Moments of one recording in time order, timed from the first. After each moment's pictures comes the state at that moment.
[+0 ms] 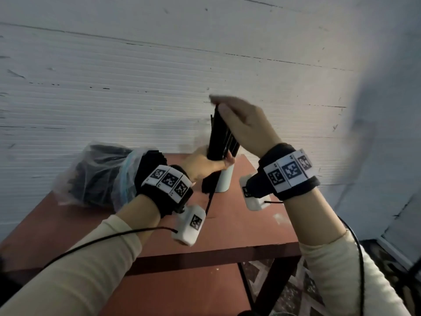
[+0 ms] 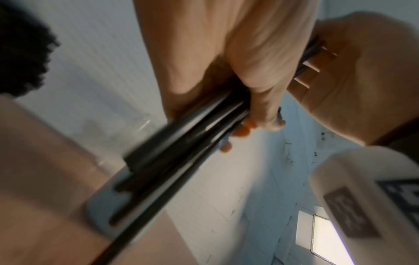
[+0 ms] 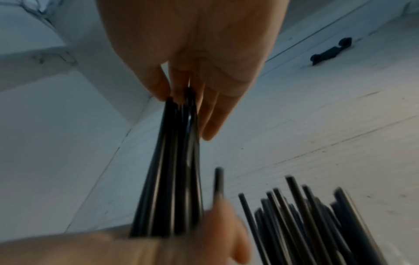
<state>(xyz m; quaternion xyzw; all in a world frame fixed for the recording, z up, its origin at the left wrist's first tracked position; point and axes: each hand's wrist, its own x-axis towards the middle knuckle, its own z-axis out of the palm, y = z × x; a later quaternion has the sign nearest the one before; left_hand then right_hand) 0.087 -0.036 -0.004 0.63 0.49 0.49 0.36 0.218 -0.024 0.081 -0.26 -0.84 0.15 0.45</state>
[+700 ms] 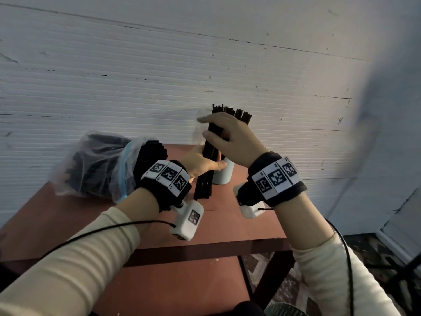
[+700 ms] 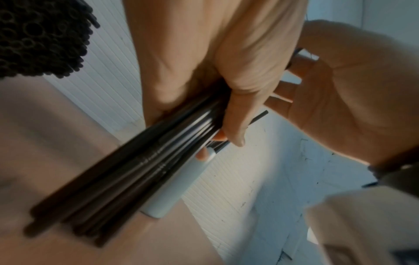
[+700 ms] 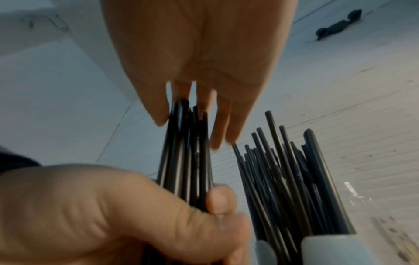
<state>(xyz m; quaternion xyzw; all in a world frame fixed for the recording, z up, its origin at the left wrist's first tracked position) 0.075 -0.025 -0.025 0.60 0.53 0.45 0.40 0.203 -0.001 0.031 -0.21 -0.90 0.09 0.38</state>
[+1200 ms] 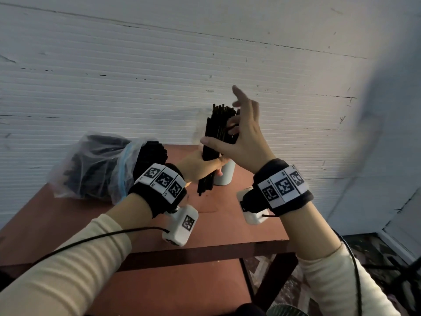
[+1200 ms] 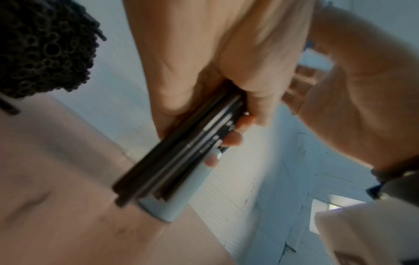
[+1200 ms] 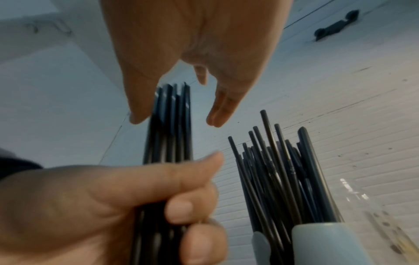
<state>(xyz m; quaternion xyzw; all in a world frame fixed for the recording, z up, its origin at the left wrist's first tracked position) 0.074 -0.038 -0.021 0.65 0.52 0.42 0.36 0.211 -0.011 0.029 -0.28 -0.83 0.14 0.46</state>
